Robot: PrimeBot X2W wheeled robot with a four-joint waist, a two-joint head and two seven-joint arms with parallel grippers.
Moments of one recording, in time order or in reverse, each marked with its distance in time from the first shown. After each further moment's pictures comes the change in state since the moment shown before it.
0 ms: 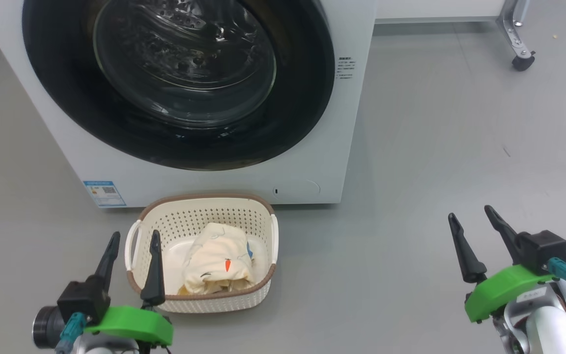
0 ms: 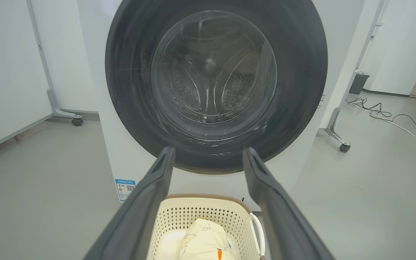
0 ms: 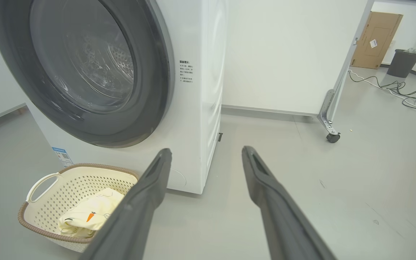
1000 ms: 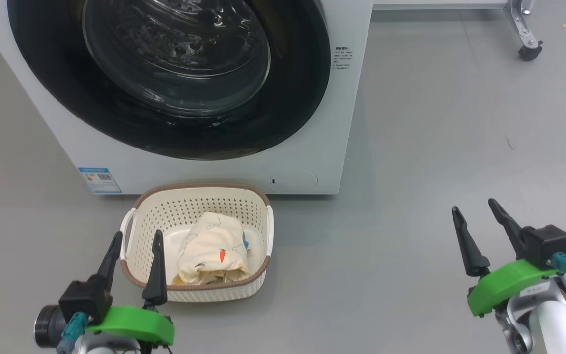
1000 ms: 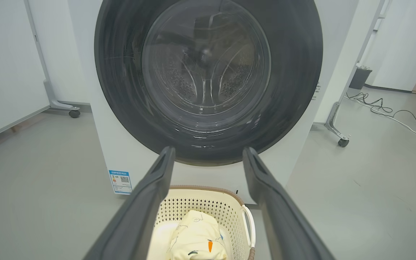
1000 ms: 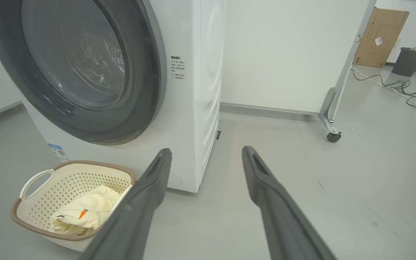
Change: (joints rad) left arm 0.000 -0.004 -0.005 -0.005 0.002 -0.003 0.000; right arm -0.016 -0.005 -0.007 -0.003 0.000 0.000 -0.002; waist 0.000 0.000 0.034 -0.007
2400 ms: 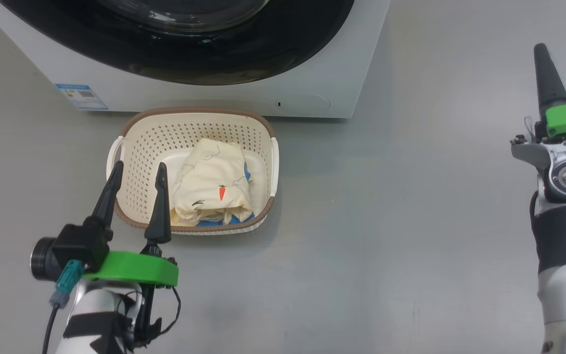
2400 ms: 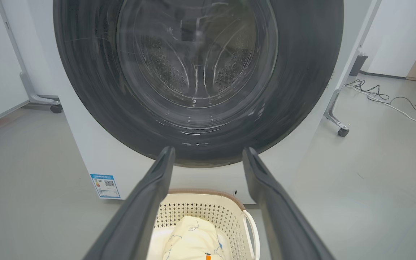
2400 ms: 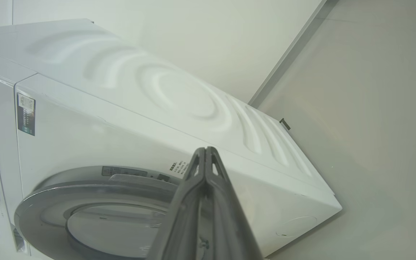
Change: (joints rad) left arm -0.173 -0.002 -0.016 -0.040 0.017 0.002 -0.007; right arm -0.502 -0.005 -0.090 0.140 1.052 0.000 0.246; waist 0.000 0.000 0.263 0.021
